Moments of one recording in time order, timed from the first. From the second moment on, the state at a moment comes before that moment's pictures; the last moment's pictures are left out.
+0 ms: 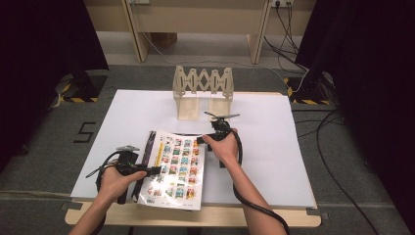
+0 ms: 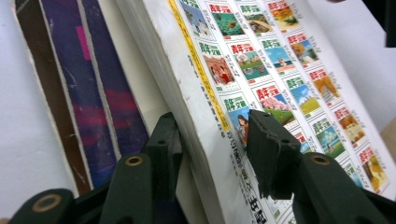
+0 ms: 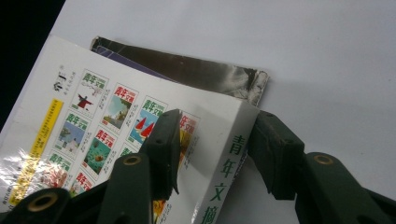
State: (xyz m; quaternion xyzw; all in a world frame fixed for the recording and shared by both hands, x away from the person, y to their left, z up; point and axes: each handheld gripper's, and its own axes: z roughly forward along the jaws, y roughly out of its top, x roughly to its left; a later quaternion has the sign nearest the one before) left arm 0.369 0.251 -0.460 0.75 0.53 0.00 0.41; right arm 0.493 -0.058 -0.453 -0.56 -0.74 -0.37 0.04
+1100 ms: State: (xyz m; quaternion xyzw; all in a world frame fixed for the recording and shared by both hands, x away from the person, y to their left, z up) left arm 0.371 0.258 -0.463 0.75 0.52 0.01 0.40; right arm 0.499 -0.049 -0.448 -0.56 -0.73 -0.37 0.10
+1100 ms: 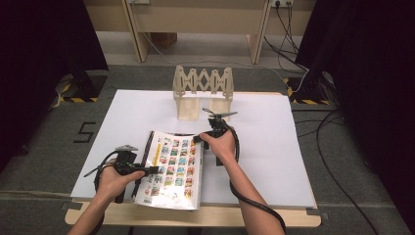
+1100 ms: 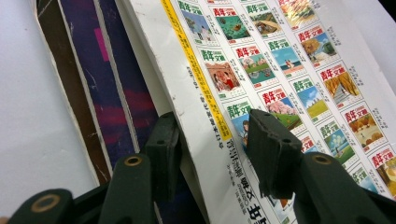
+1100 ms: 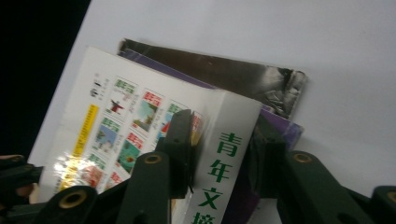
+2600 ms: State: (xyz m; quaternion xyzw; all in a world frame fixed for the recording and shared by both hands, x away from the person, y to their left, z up) left arm 0.401 0.312 -0.494 0.68 0.57 0.21 0.41; right arm 0.463 -0.083 -0.380 -0.53 -0.68 -0.49 0.08
